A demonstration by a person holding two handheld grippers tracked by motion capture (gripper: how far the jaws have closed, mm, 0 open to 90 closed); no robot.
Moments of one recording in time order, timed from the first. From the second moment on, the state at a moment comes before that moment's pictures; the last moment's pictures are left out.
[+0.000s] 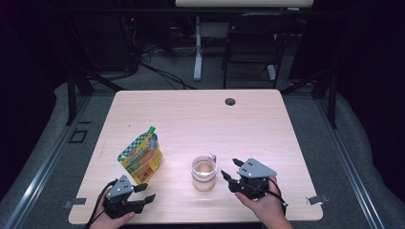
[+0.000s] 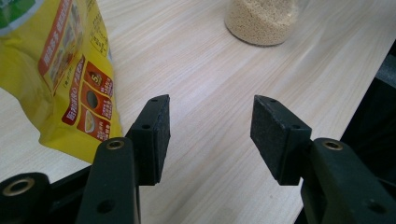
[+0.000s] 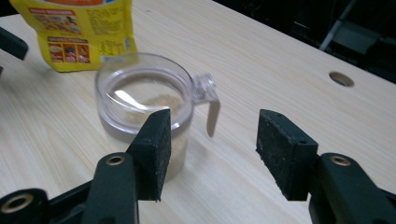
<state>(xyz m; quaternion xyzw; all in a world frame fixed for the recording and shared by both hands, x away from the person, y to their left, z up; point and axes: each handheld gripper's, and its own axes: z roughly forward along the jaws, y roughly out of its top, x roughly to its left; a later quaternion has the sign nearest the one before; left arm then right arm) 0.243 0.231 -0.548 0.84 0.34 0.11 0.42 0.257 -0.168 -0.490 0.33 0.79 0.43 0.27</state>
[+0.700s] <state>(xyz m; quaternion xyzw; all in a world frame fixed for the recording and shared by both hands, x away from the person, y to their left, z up) 0.245 0.232 -0.550 0.84 0.34 0.11 0.41 0.270 -0.217 -0.527 0.44 0.75 0.44 0.24</state>
